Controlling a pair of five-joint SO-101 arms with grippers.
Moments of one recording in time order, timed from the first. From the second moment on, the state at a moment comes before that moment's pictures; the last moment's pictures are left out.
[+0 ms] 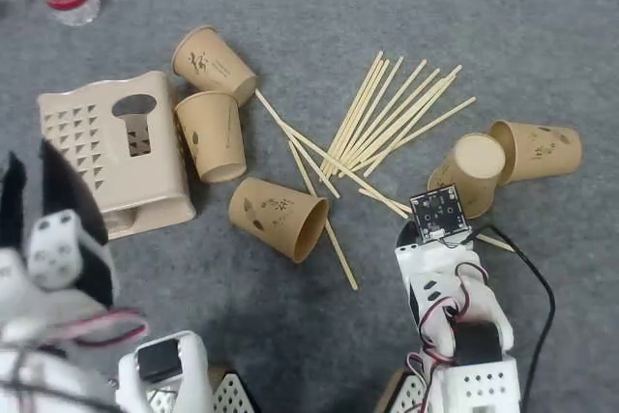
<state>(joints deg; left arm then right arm) -23.1 -67.2 0.5 82.9 8.8 -10.5 -103.2 95.3 55.9 11.8</state>
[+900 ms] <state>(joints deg) -22.0 15.4 -47.8 99.4 -5.7 -10.5 -103.2 95.3 55.9 11.8</state>
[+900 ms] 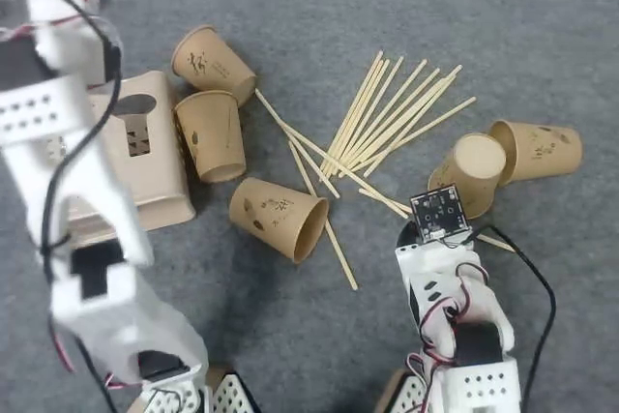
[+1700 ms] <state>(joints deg) -20.1 55.3 -69.8 99.2 -5.5 -10.5 -103.2 95.3 55.9 11.8</state>
